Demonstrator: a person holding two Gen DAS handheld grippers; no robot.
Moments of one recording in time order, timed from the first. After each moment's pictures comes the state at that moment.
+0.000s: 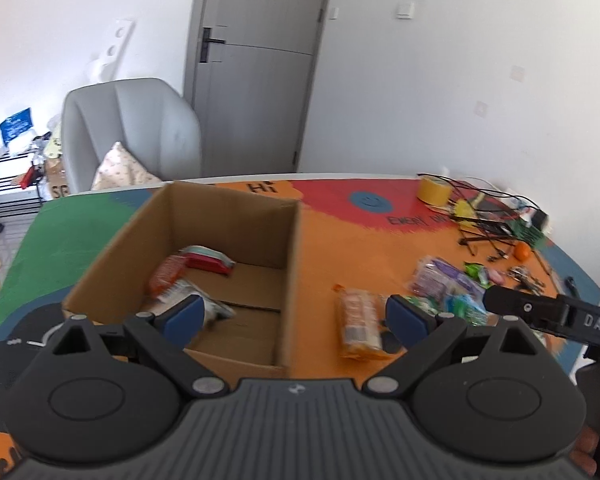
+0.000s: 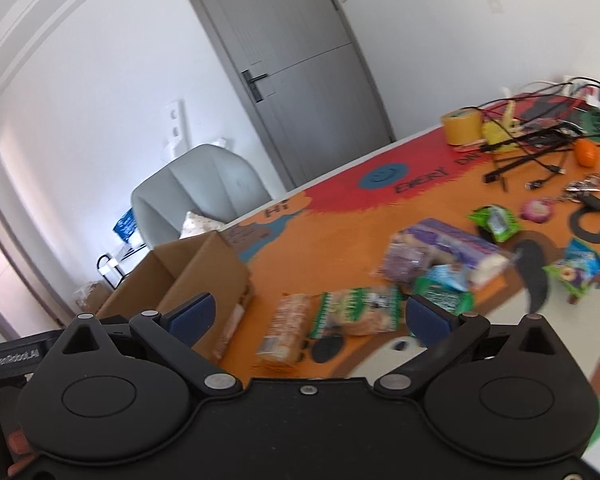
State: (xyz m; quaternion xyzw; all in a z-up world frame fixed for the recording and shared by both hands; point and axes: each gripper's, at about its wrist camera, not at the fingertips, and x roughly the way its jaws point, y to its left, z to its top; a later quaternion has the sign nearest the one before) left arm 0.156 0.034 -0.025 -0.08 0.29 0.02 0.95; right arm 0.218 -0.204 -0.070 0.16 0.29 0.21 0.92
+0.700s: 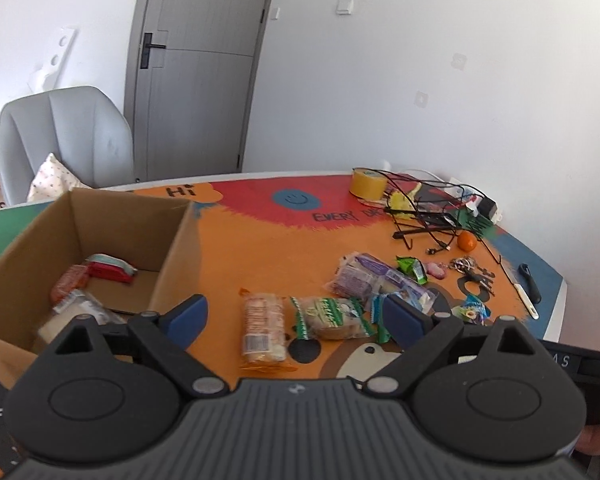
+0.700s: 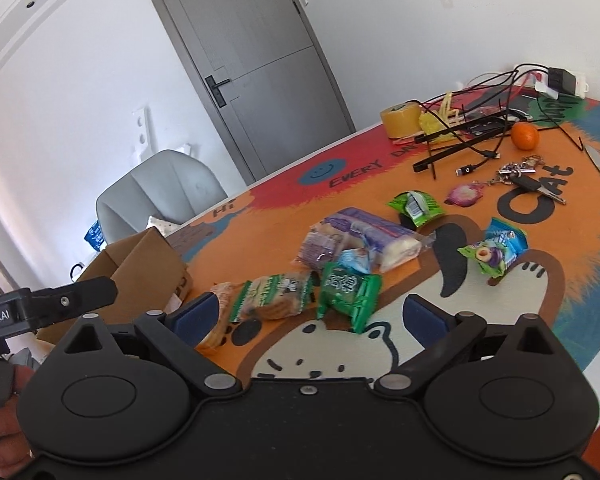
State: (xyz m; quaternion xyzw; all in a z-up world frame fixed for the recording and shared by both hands) left arm 0.180 -0.024 -0.038 -0.07 0.27 -0.05 0.96; right arm 0.213 -0.256 -0.097 0.17 0.29 0.17 0.93
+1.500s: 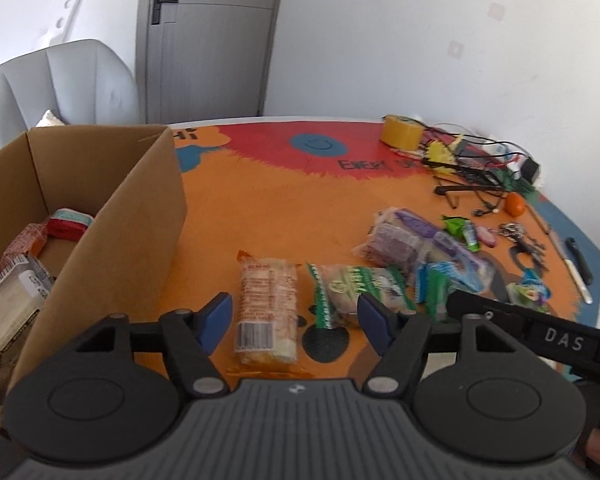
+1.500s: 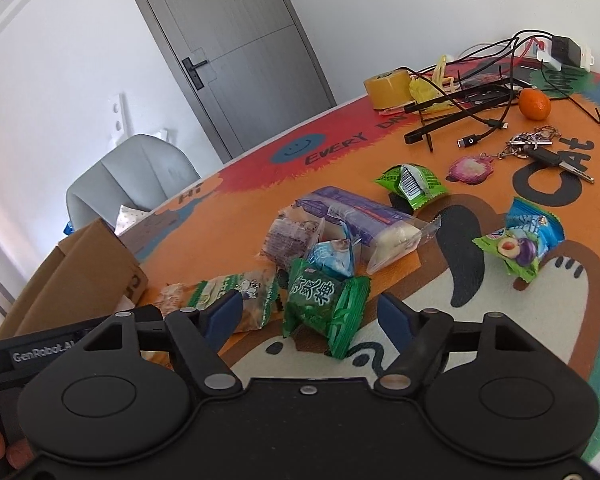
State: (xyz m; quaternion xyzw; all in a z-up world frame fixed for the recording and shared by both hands) left arm 0.249 -0.036 -0.099 -0.07 0.34 -0.01 0.94; right arm 0.268 -0.240 -0.133 0.16 0.32 0.14 0.92
